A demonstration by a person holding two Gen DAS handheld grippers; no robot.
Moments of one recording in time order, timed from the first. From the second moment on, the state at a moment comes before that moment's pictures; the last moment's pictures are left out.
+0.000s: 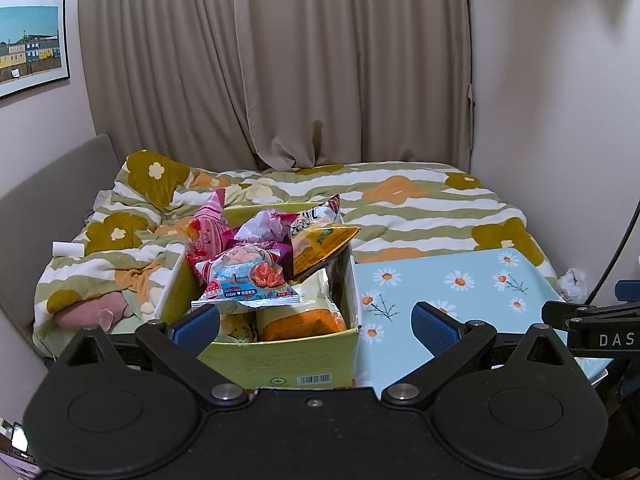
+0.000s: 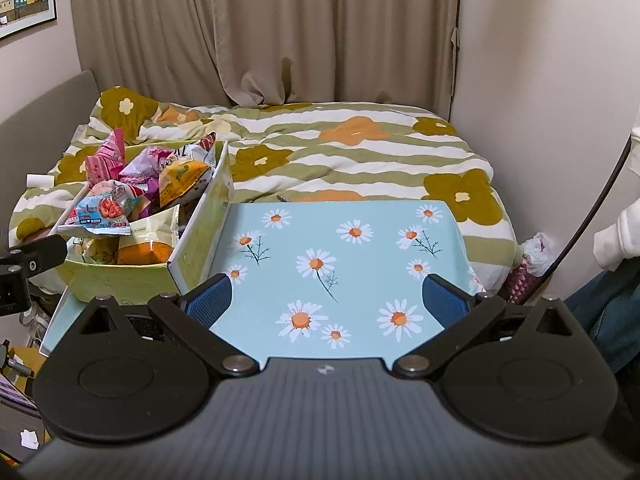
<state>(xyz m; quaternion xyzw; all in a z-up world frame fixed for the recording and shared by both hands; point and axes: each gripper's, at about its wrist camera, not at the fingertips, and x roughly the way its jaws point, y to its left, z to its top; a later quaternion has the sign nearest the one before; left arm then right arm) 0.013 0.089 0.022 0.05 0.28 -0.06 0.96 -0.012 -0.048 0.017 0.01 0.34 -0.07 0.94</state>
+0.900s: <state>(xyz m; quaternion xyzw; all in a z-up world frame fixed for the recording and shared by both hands) 0.014 0.088 0.023 0.05 0.29 -0.06 0.96 -0.010 -0.049 0.016 0.02 0.34 -0.08 0.94</state>
